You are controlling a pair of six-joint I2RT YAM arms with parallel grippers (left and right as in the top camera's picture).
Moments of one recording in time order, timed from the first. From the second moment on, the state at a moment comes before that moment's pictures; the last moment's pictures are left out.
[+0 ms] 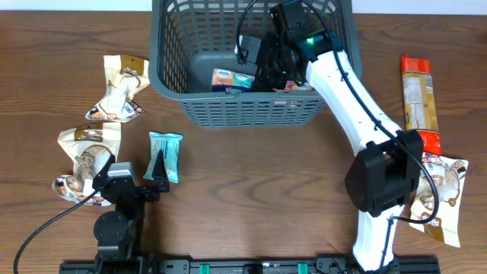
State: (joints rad) left arm -0.02 0.02 0.02 -0.12 -0.04 -0.09; right arm 0.40 2.09 1.94 -0.91 -0.25 -0.84
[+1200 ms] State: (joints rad) left arm -0.02 0.02 0.02 -0.12 -0.04 -0.09; right arm -0.40 1.94 2.28 -1.42 -0.02 -0.06
